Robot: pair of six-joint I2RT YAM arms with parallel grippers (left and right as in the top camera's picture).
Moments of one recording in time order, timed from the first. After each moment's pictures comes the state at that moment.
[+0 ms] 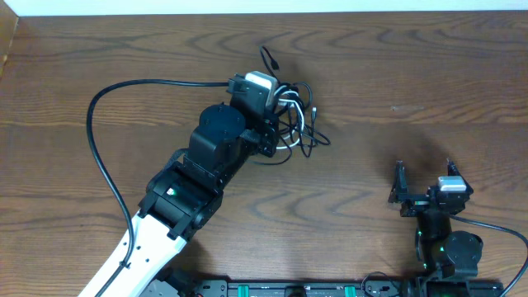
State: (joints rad) left arm -0.61 1.12 1.06 -0.30 -0.05 -0.15; right arm -0.02 0.01 0.01 -0.04 -0.03 -0.01
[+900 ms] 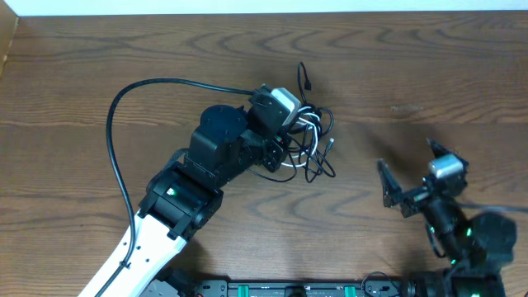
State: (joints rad) left arm -0.61 1.12 1.06 -0.33 0.21 0.04; right arm -0.02 0.36 0.43 -0.22 -0.42 -0.10
